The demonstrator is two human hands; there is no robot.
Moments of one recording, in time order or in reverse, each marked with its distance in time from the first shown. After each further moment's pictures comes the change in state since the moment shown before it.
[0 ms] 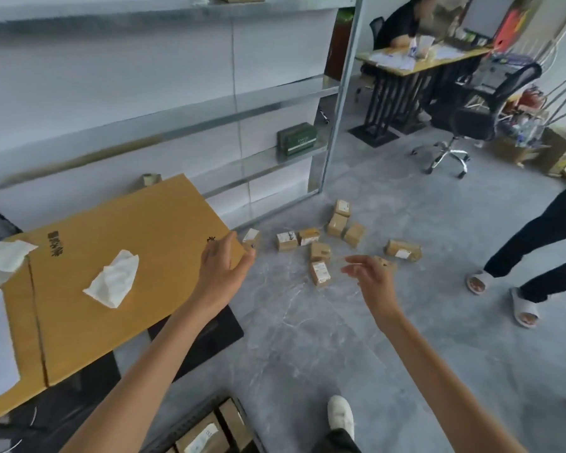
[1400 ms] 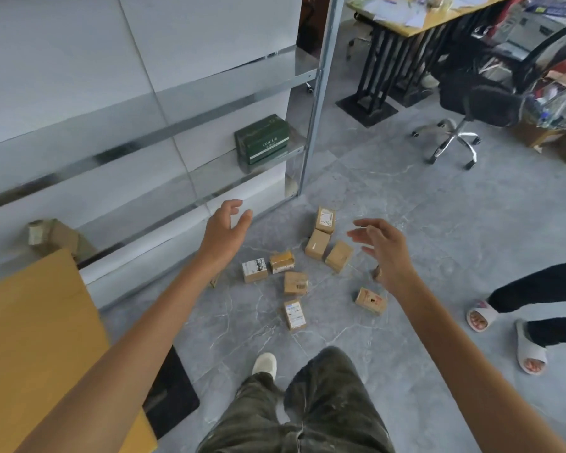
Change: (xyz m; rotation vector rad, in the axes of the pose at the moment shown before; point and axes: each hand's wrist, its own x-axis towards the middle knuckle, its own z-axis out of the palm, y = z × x) left_hand 0.543 0.125 0.142 -0.150 -0.014 -0.085; right_hand 0.539 -0.039 -0.062 0.096 0.064 0.216
